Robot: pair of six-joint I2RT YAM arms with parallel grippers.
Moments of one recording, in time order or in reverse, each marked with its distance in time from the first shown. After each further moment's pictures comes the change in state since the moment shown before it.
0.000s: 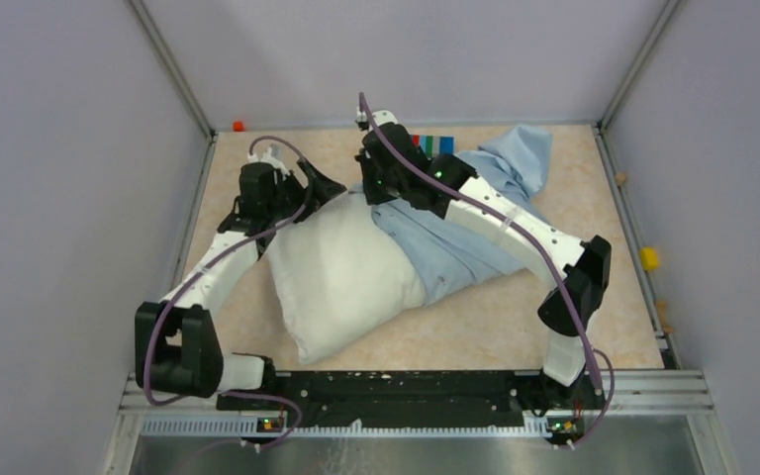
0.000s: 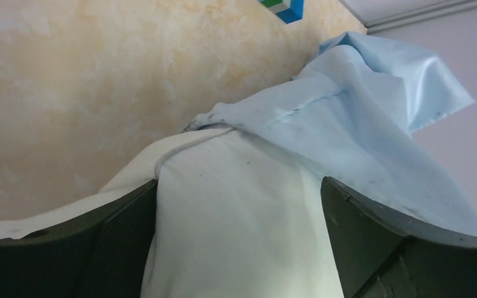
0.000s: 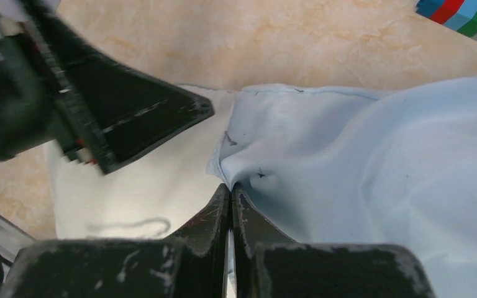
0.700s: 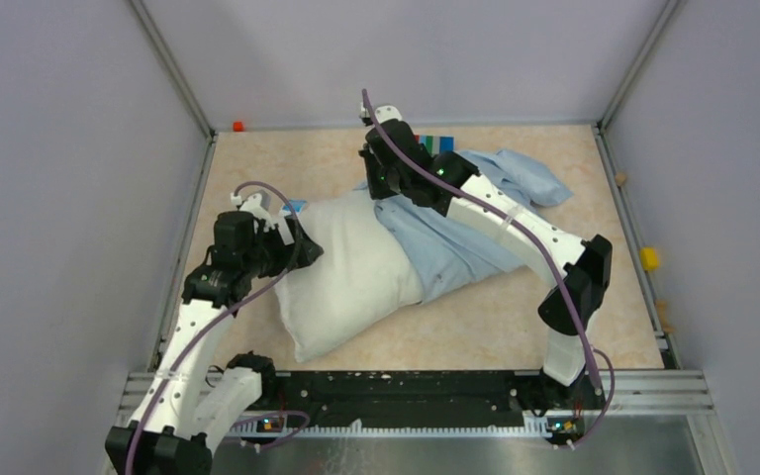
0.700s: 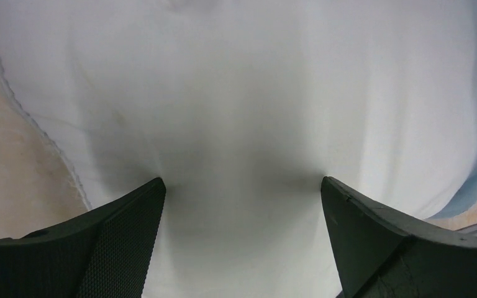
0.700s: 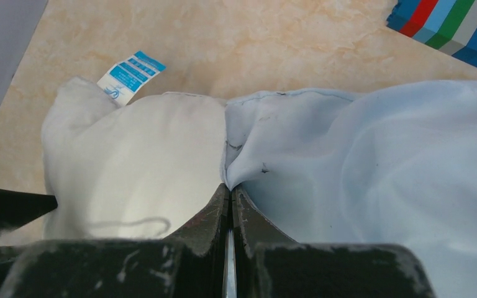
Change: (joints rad) left arm -0.006 -0.536 -0.082 -0.611 -0.173 0.387; right arm -0.031 0.002 -0.014 0.025 0.023 -0.025
